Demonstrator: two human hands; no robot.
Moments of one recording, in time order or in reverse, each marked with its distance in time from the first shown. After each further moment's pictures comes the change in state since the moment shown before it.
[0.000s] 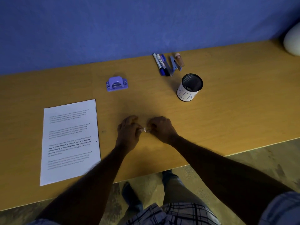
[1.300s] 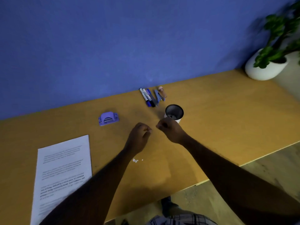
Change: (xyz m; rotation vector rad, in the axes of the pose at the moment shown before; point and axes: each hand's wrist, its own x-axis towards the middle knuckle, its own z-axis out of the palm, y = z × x) left_hand 0.081 0.101 -0.046 -0.258 0.006 0.216; right_hand 0.016 0.012 -0.138 0.373 0.129 0.146
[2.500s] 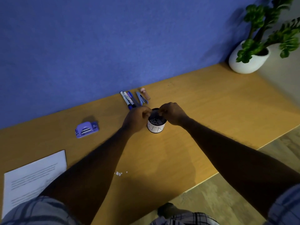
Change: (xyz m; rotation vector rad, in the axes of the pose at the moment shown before) left_hand 0.124 0.044 0.024 0.043 -0.124 0.062; right_hand 0.060 0.048 -0.095 -0.390 0.049 0.112
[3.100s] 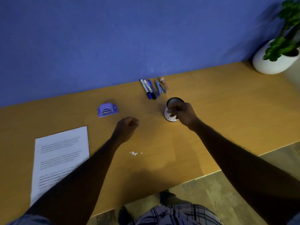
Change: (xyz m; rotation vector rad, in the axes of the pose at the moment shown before) left_hand -0.126 -0.088 -0.028 -0.271 0.086 -0.362; right_hand -0.044 -0.040 0.040 0.695 0.043 0.149
